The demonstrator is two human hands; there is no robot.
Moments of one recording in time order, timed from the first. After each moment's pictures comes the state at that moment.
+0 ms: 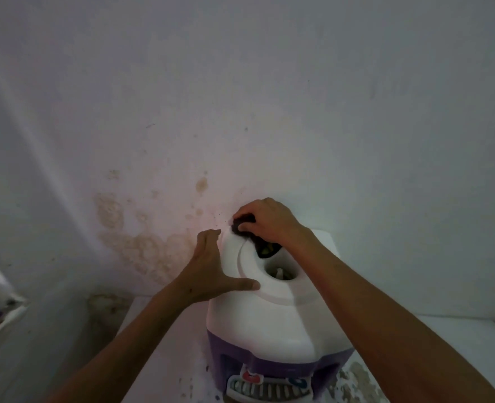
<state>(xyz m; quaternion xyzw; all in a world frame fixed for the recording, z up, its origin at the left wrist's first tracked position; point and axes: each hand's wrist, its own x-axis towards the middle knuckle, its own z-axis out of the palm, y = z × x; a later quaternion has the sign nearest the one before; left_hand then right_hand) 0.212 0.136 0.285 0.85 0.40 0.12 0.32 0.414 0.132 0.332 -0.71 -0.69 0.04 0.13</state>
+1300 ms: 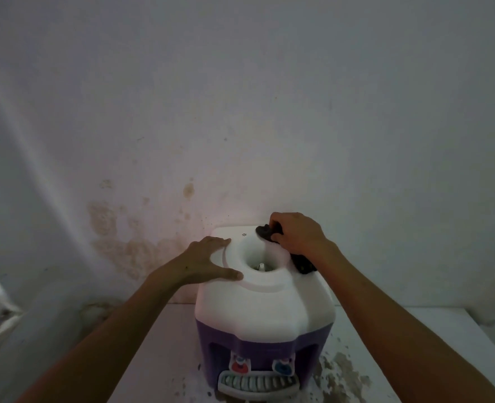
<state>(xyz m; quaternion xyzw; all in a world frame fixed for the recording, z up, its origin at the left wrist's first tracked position) 0.217 0.125 0.319 0.87 0.39 -0.01 0.31 0.456 0.036 0.343 -0.81 -0.58 0.03 0.10</state>
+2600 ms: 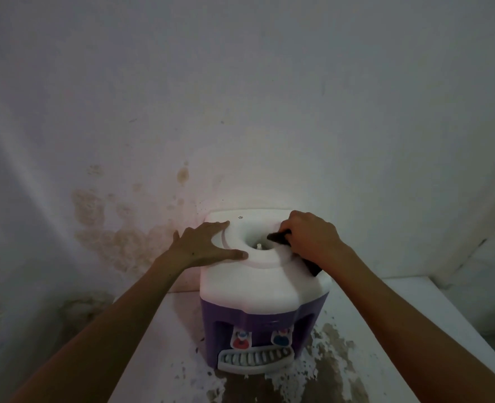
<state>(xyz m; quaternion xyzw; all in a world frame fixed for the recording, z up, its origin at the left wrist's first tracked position) 0.218 0.145 0.292 0.90 0.37 0.00 0.21 0.414 -0.030 0.344 -0.84 -0.55 -0.02 0.06</state>
